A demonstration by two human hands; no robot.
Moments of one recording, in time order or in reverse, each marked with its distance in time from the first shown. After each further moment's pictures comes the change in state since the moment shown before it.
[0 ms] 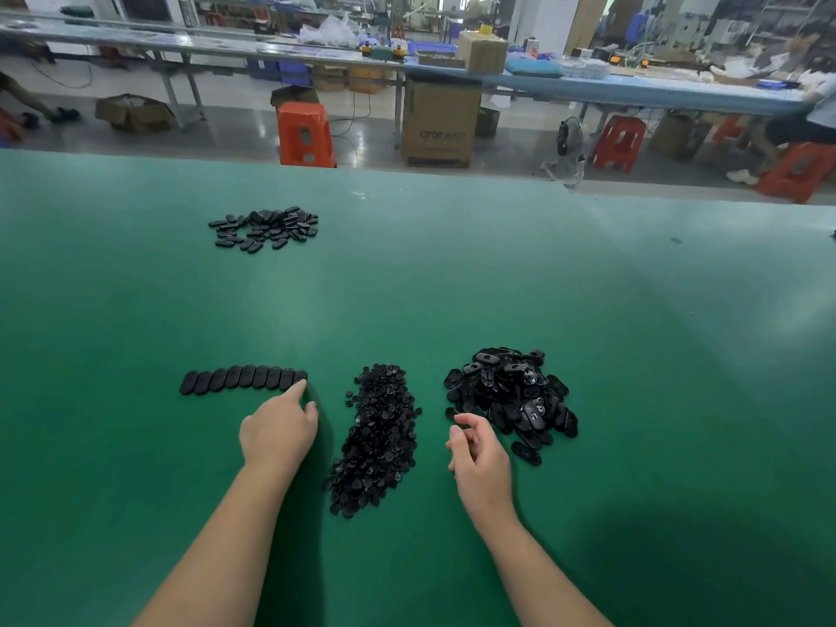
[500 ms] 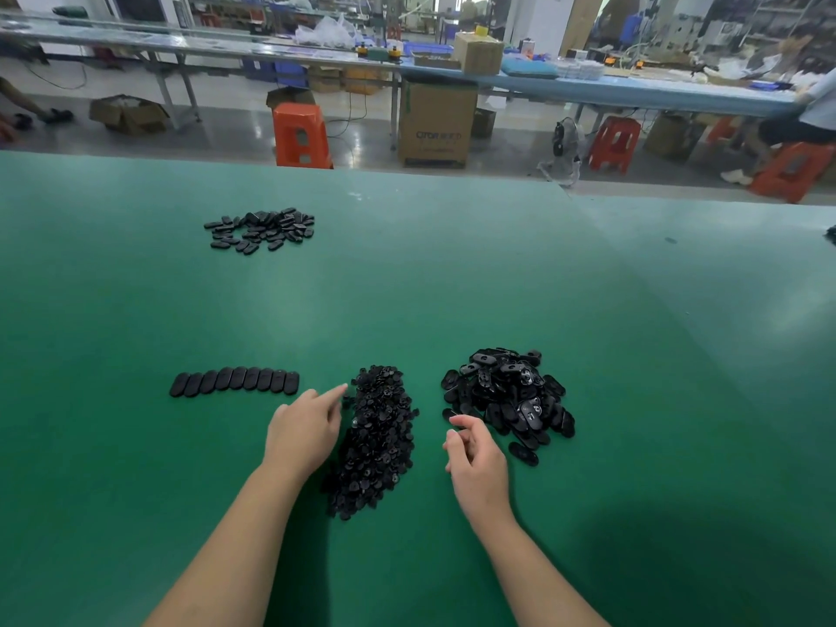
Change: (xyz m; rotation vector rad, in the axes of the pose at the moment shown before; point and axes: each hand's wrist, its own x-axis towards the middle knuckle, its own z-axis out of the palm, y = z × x) left_hand -0.009 0.016 0.012 -0.020 0.052 0.351; right_hand 0.001 0.002 0.002 0.003 -0.018 0.002
